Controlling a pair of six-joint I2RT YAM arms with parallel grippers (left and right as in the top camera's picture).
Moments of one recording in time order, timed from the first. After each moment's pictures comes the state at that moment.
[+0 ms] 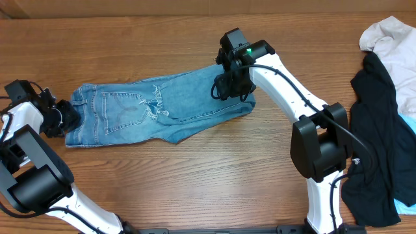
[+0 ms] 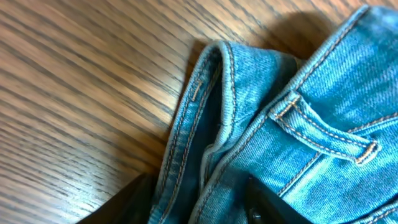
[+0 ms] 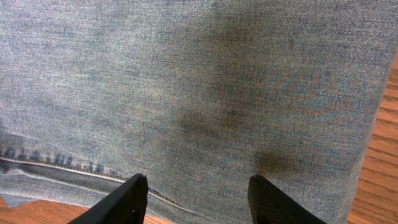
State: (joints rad) left arm 0.60 2.02 1.32 -0.61 0.21 -0.07; right arm 0.45 2.18 1.87 -1.06 -0.16 0.13
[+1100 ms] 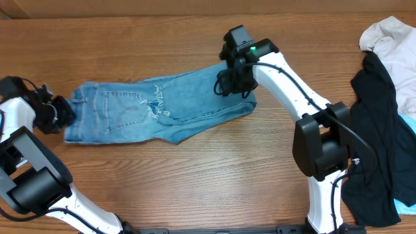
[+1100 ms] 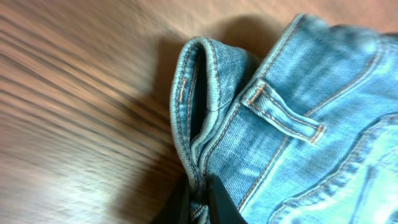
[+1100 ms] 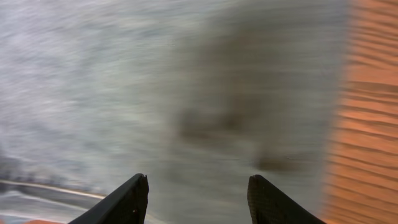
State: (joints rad) left arm 0.64 2.01 1.46 -0.79 0.31 -0.04; right arm 0.40 2.18 1.87 -1.02 -0.16 0.16
